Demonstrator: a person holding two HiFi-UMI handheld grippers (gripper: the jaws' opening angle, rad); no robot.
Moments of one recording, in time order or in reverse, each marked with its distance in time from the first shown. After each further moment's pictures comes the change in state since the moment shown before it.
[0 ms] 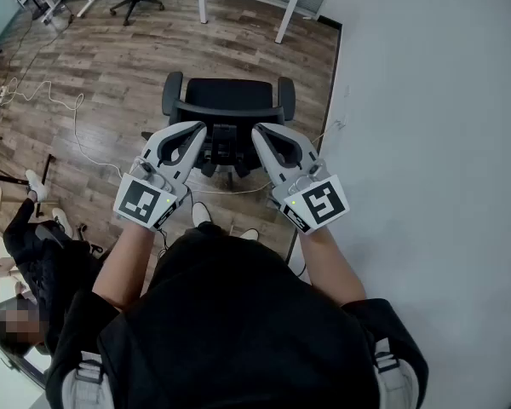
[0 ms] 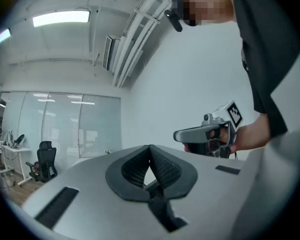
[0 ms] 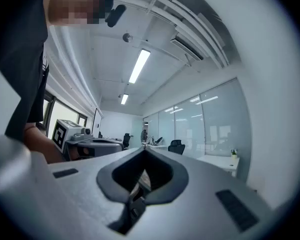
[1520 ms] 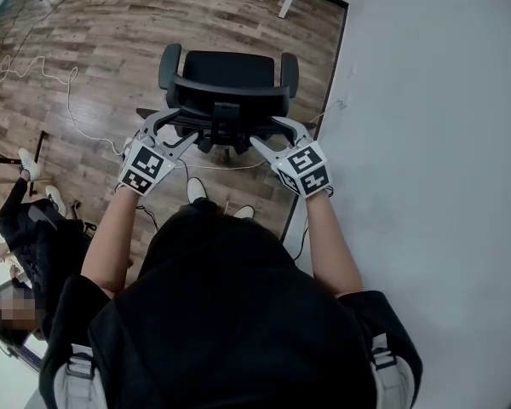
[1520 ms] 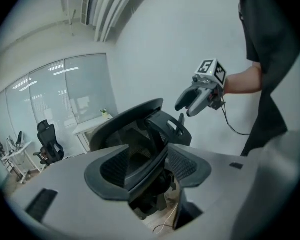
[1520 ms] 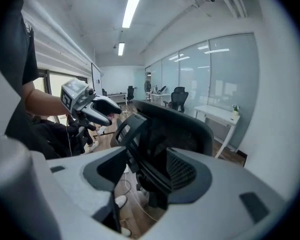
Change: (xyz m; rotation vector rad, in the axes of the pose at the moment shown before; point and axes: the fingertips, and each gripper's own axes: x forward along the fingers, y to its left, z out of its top) left arm -0.023 0.030 -0.191 0.125 0.555 -0.107; right arm -0.009 -0.022 -0.200 0.051 0.632 0.069
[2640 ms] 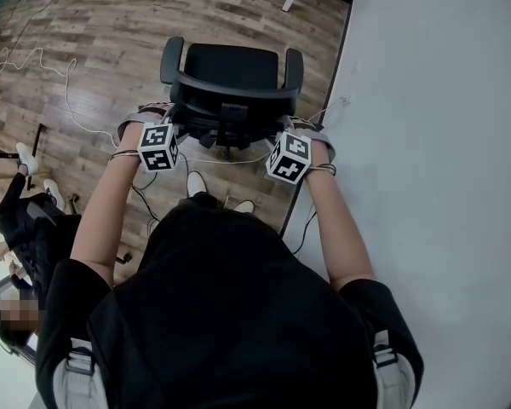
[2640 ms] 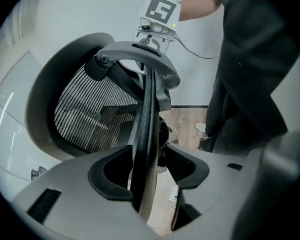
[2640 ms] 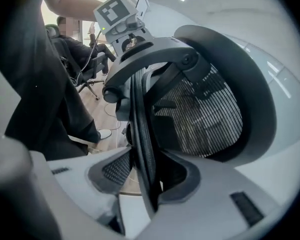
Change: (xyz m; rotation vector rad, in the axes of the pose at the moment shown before) left arm 0.046 0.005 -0.102 0.608 0.481 -0.277; right arm 0.056 -0.023 -0.083 -0.650 0.569 0.036
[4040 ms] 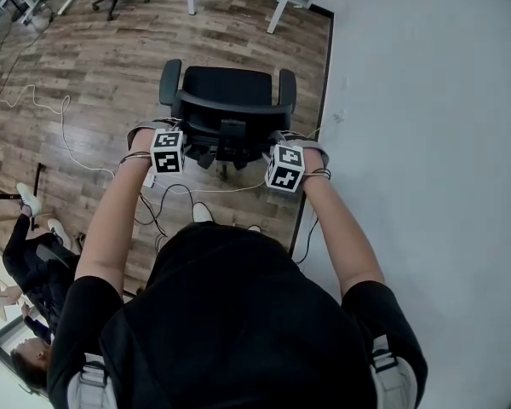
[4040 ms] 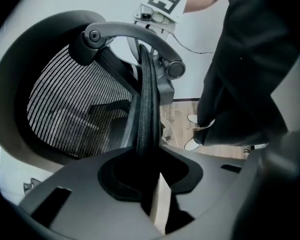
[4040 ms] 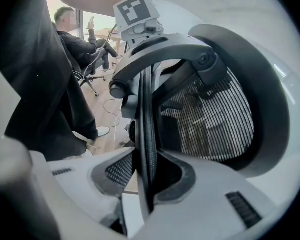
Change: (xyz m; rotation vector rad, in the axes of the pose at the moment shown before) left arm 0.033 0.056 -0.045 0.096 0.028 -0.138; right arm 0.032 -0.037 0.034 -0.046 0.043 0.018
